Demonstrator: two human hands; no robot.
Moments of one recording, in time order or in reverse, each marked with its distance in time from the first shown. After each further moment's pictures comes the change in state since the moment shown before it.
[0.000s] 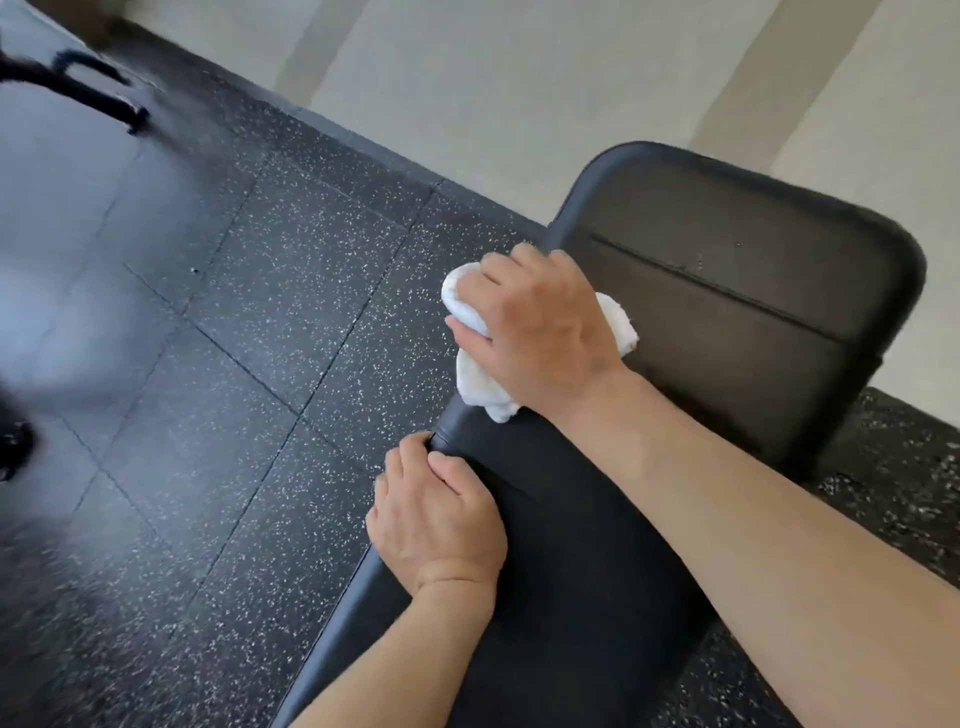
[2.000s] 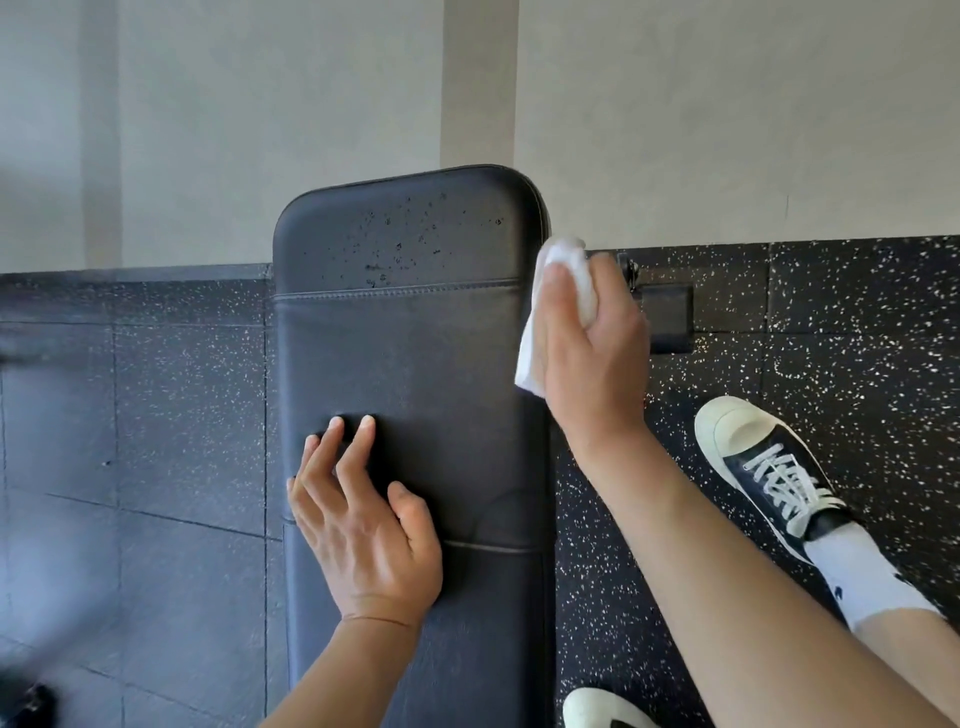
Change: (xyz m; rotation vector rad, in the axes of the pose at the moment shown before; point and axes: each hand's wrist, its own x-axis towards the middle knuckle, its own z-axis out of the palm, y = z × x) left_hand -0.031 0.035 0.019 0.045 0.006 0.897; right_hand -0.173 0.098 -0.045 0.773 0.771 1.238
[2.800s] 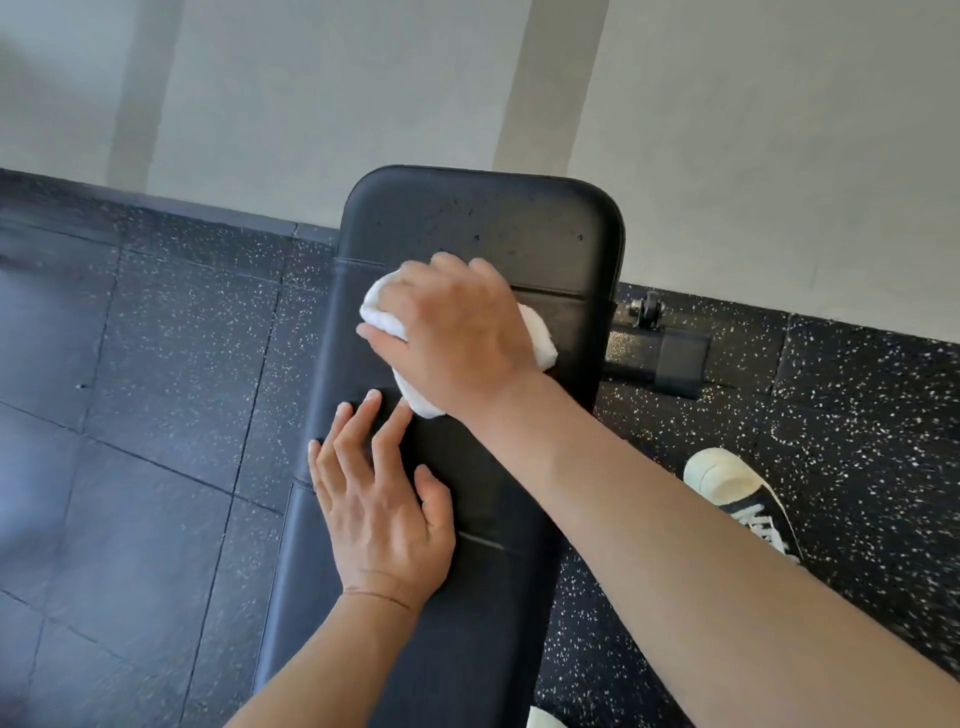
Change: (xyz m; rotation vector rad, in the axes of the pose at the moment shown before) left_hand 0.000 -0.004 -0.003 -0.030 -0.022 -0.010; right_hand -0.018 -0.066 0.094 -0.680 -0.552 -0.898
